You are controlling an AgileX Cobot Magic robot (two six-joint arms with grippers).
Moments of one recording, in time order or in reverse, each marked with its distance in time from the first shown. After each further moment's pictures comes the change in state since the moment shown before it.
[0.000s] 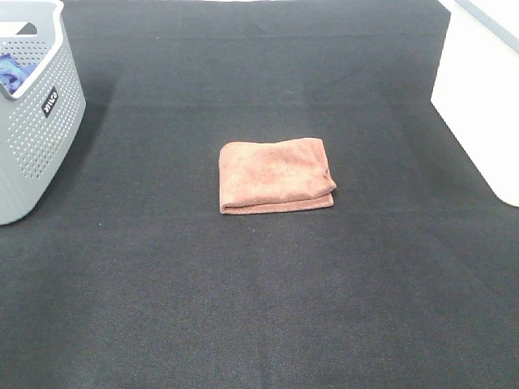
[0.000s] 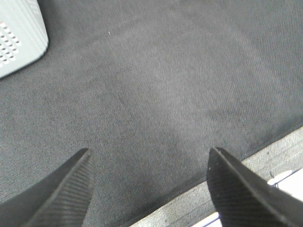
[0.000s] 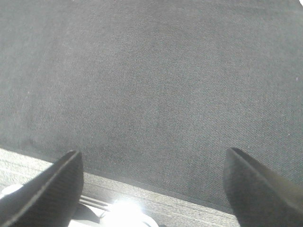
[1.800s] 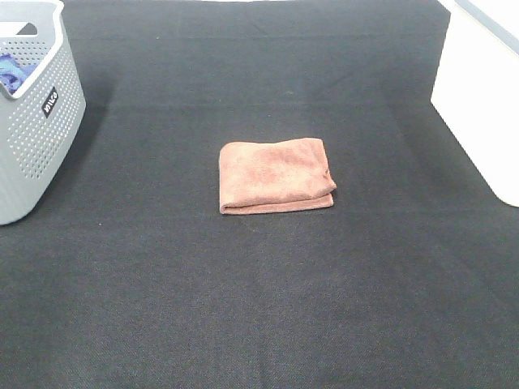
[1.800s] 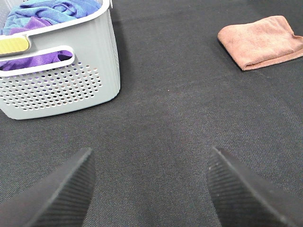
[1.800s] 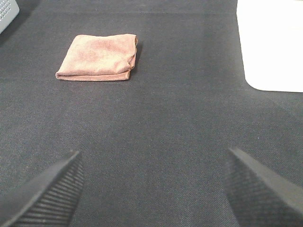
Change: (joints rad) left arm 0.249 -0.330 0.000 0.000 0.009 0.001; right arm -0.126 -0.403 0.005 0.030 -0.004 0.002
